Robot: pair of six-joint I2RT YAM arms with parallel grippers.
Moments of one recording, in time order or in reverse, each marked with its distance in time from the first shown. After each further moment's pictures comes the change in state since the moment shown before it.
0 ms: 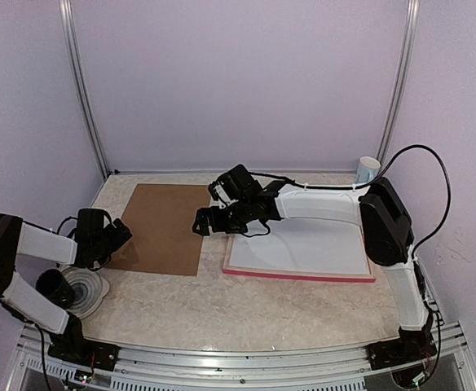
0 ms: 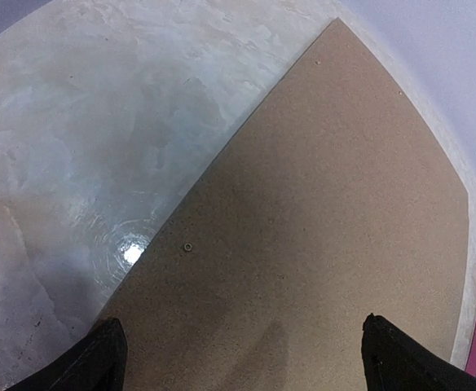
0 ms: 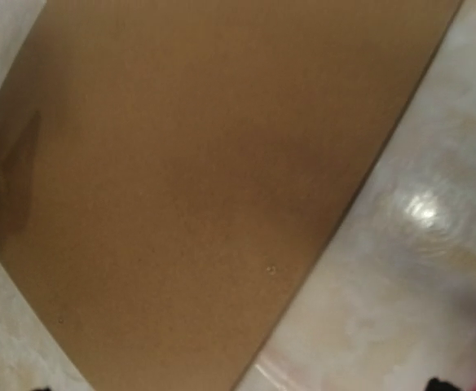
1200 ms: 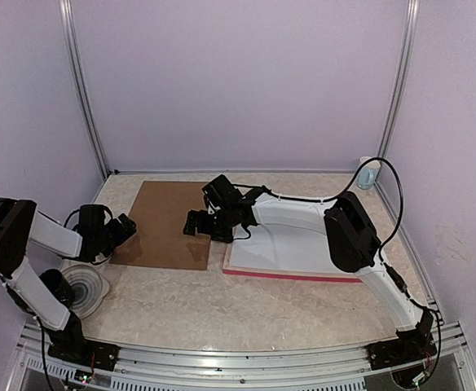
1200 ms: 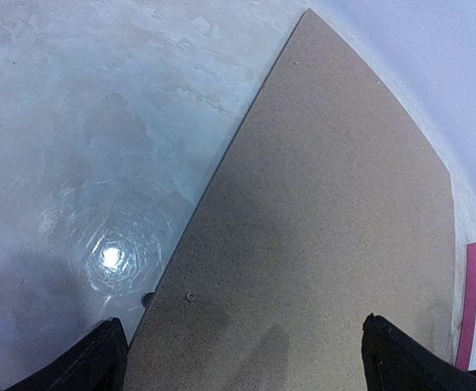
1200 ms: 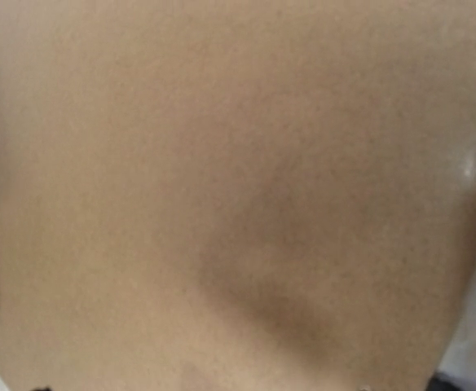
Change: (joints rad) left arm 0.041 0.158 0.064 0.134 0.151 0.071; right arm 0.014 0.311 0.352 -0.090 -0.001 0.242
